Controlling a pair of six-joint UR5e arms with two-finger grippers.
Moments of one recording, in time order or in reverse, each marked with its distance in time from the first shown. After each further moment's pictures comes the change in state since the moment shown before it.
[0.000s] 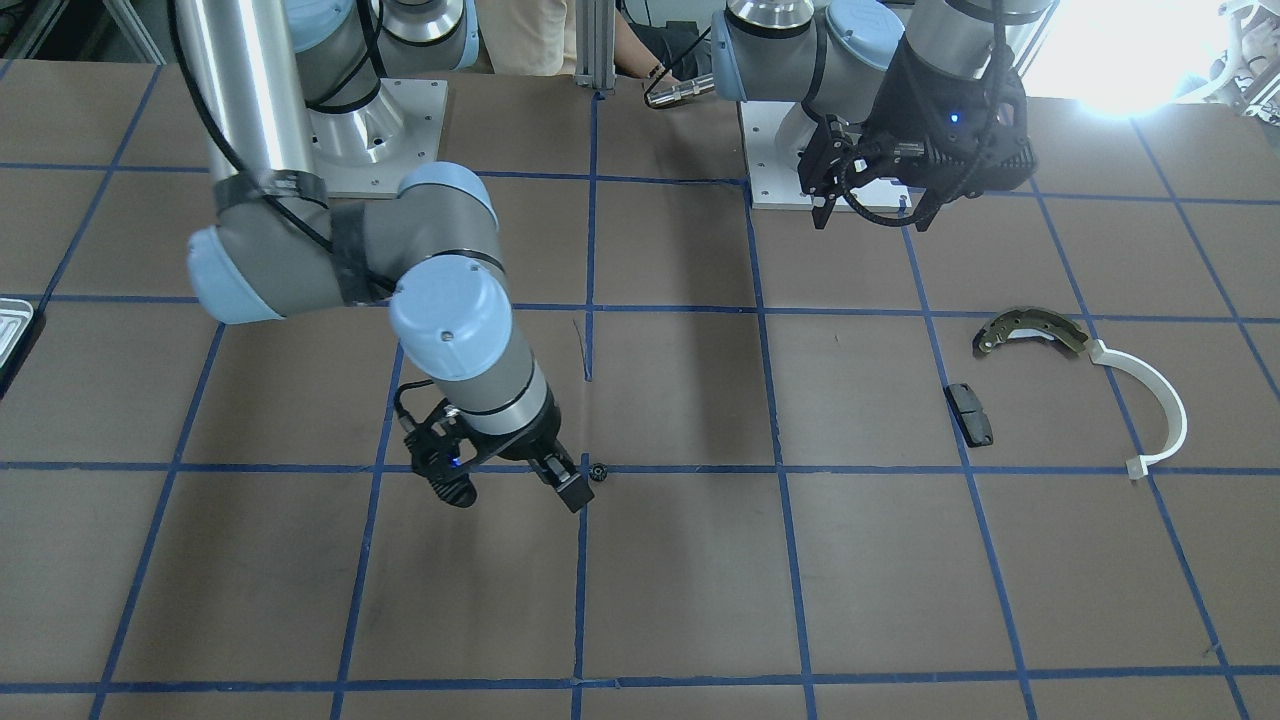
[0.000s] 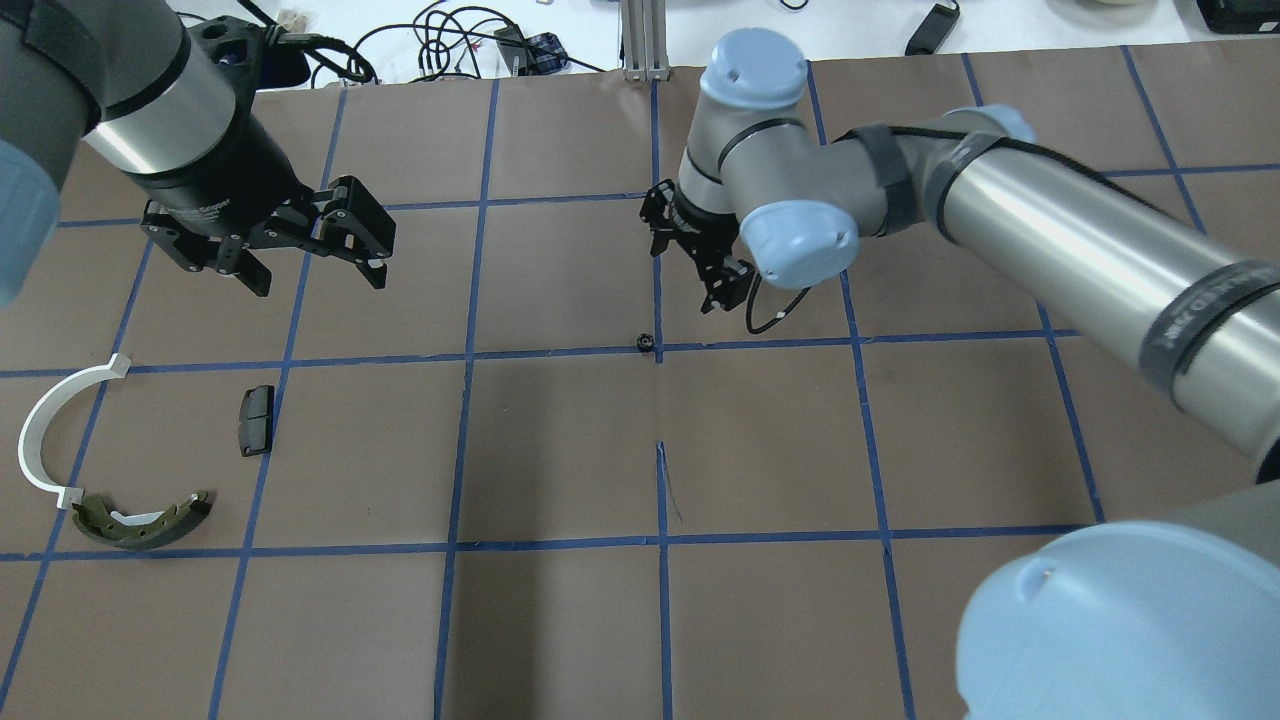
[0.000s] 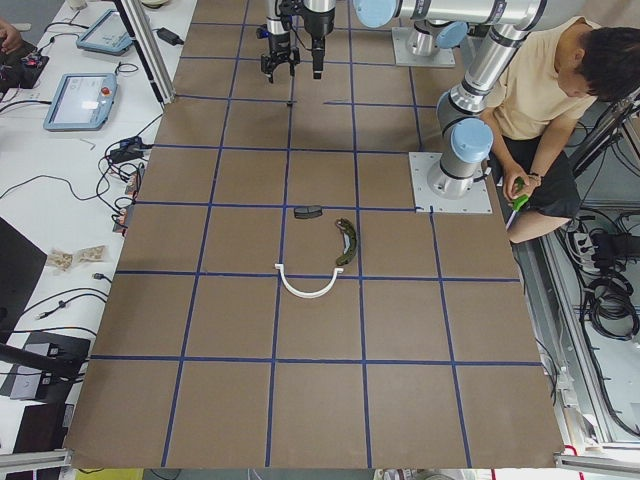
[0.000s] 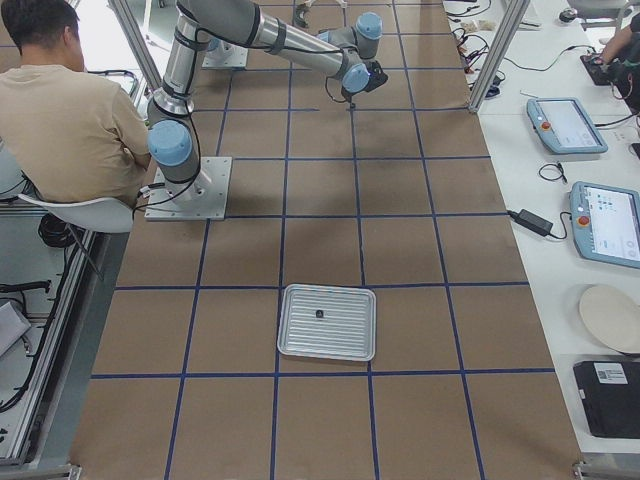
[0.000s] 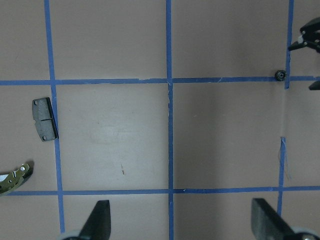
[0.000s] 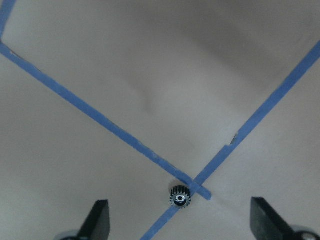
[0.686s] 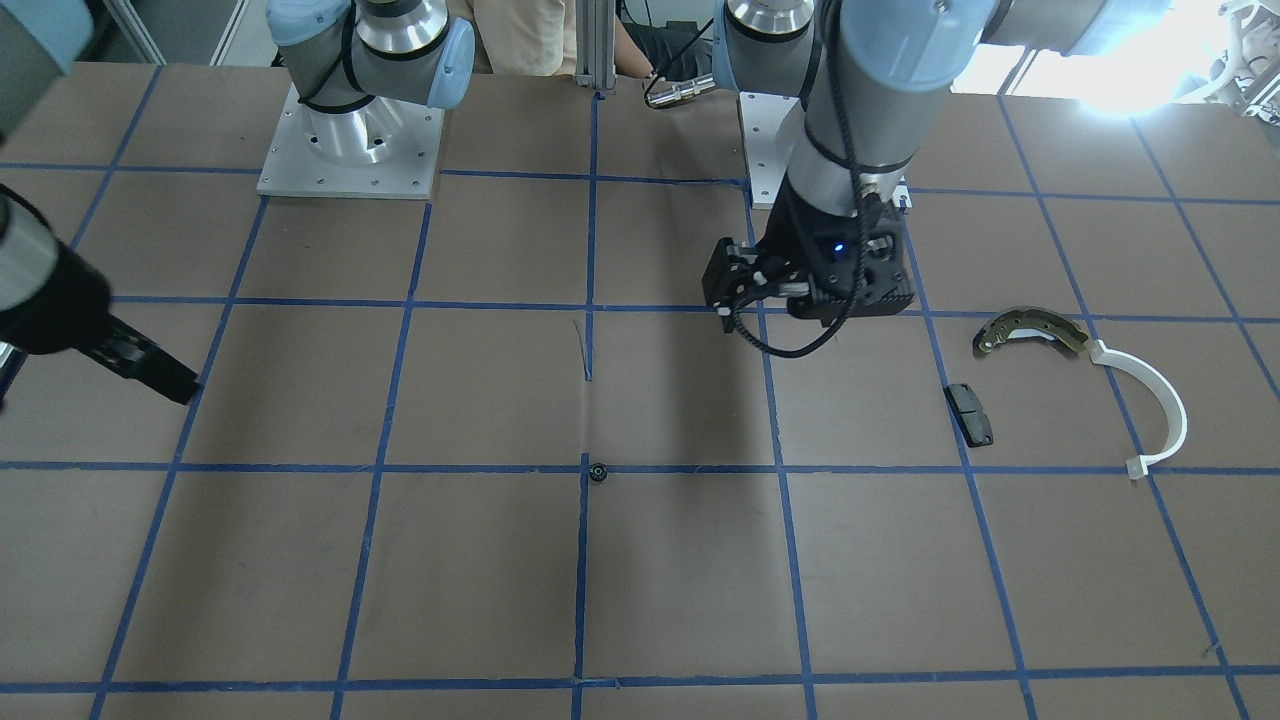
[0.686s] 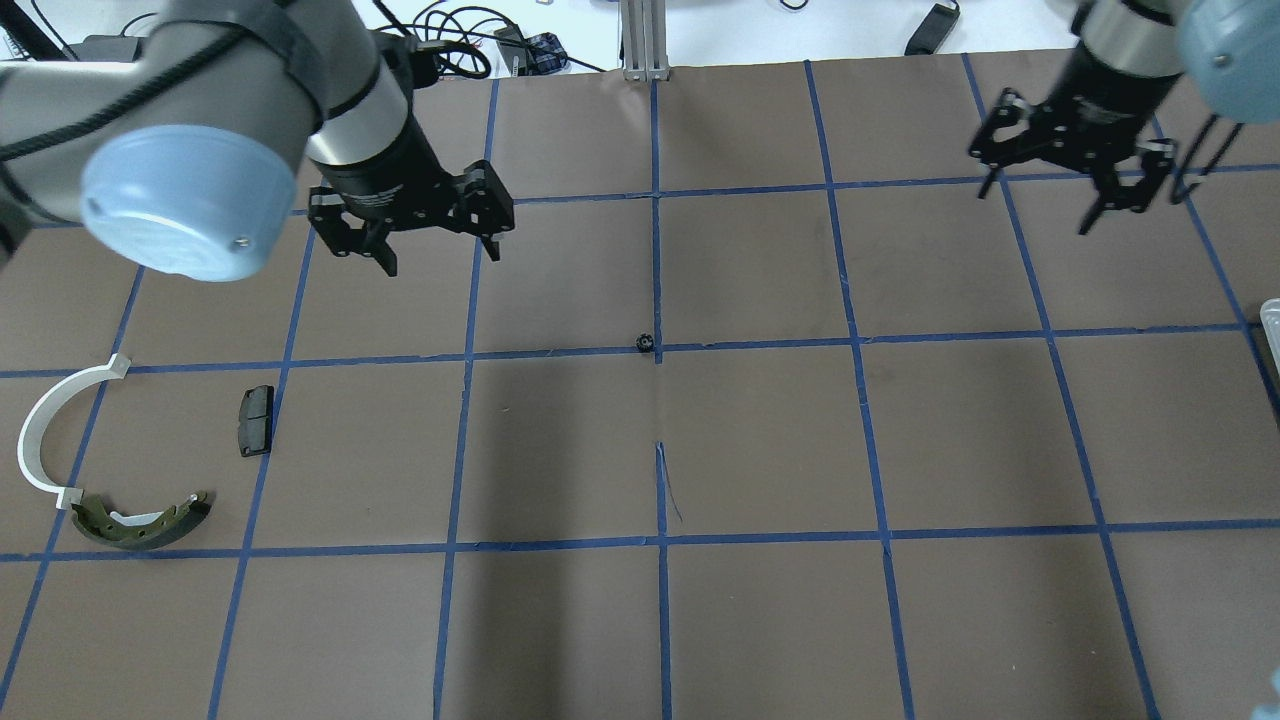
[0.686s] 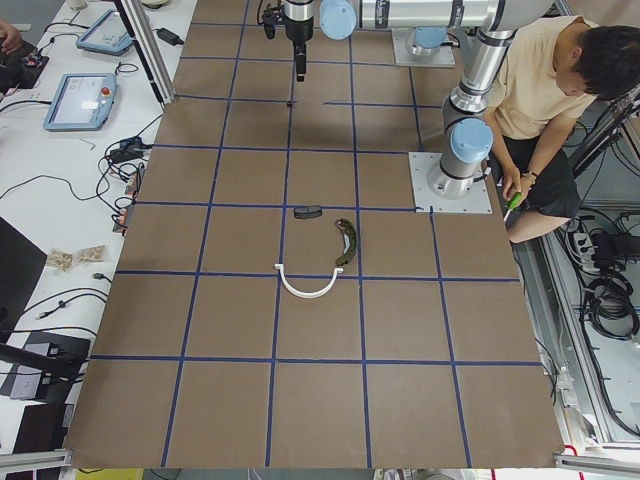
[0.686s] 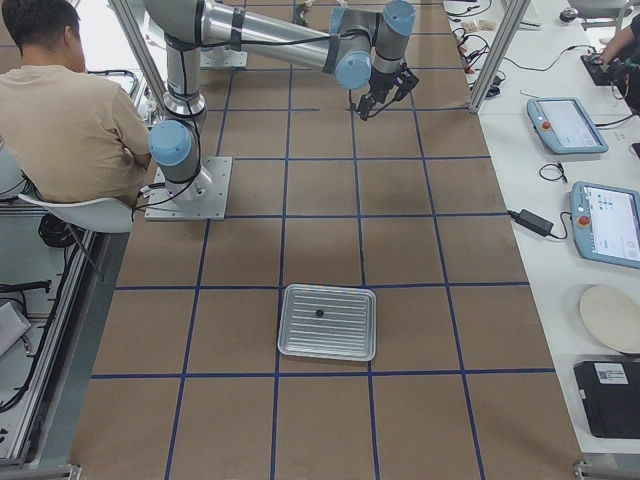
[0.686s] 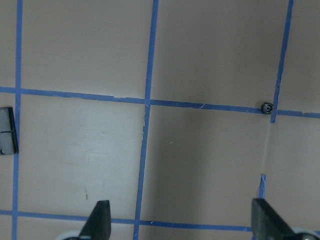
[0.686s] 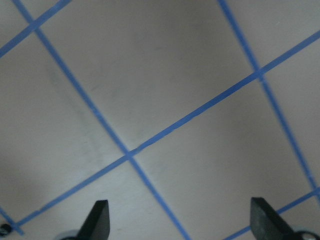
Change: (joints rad) left arm -0.167 -0.212 0.009 0.232 -0.007 -0.237; right arm -0.513 -0.269 -0.030 0.418 -0.208 -0.958
